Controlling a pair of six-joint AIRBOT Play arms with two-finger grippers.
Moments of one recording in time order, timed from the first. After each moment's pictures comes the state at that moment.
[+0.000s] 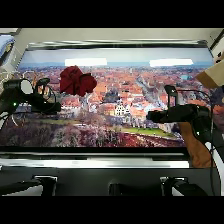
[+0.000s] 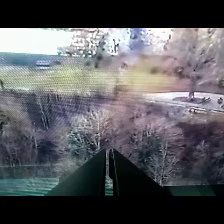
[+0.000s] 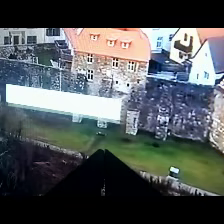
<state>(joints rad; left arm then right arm) -0.07 -1.41 1.29 1.49 -1.38 -1.63 0.10 -1.10 0.86 1.90 -0.94 -1.61</state>
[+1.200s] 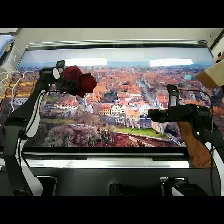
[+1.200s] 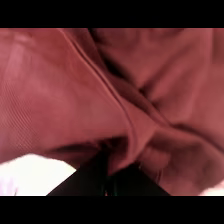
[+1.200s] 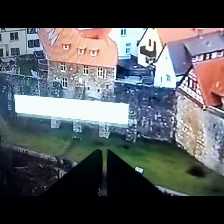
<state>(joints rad) -0.11 -2.11 2.05 1.49 -1.13 -1.72 0.10 -1.10 0.86 1.90 -0.92 -1.54</state>
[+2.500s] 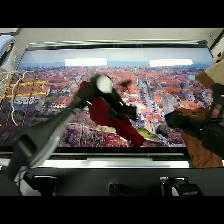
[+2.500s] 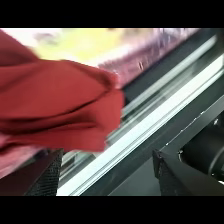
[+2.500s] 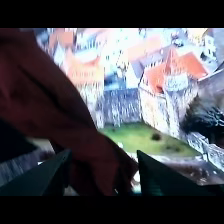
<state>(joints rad) -0.70 -1.89 2.05 1.02 -1.50 -1.87 0.09 -0.56 0.88 1.74 -1.13 -1.17</state>
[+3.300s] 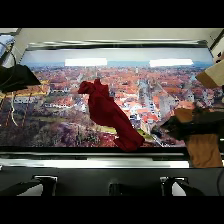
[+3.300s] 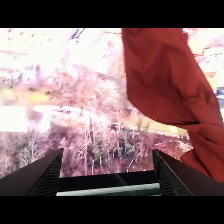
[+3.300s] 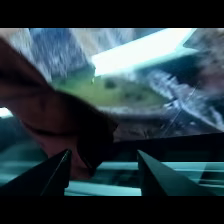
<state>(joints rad) 0.01 -1.29 1.87 1.29 -1.73 -1.73 -0.31 -1.07 0.72 2.20 -1.30 -1.60</state>
